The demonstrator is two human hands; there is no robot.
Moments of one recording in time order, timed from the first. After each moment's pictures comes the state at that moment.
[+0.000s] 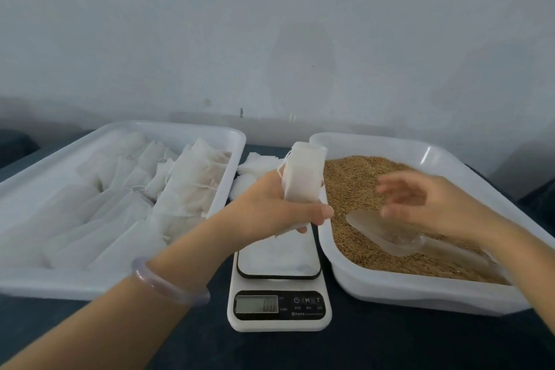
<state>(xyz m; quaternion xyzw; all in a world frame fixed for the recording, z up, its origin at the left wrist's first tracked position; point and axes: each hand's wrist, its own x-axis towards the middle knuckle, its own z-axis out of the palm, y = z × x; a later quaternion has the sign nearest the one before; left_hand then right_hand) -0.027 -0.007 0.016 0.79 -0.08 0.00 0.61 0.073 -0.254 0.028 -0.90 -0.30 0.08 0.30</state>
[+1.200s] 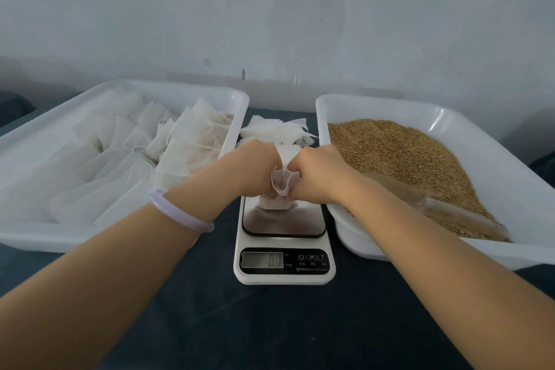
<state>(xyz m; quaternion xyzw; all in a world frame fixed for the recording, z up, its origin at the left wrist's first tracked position) -0.001 0.016 0.003 1.00 -0.02 -0.04 0.01 0.052 -0.108 -0.010 -0.91 -0.42 -0.01 0.04</state>
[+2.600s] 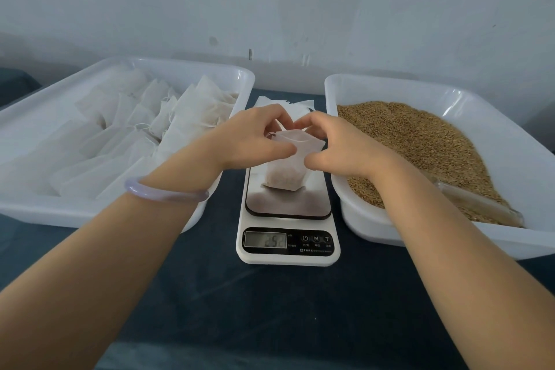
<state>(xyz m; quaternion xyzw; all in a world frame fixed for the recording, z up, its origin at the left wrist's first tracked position) -0.016 0.033 -0.002 0.93 0.00 0.05 0.38 0.058 -0.132 -0.004 -0.85 -0.37 0.15 0.34</state>
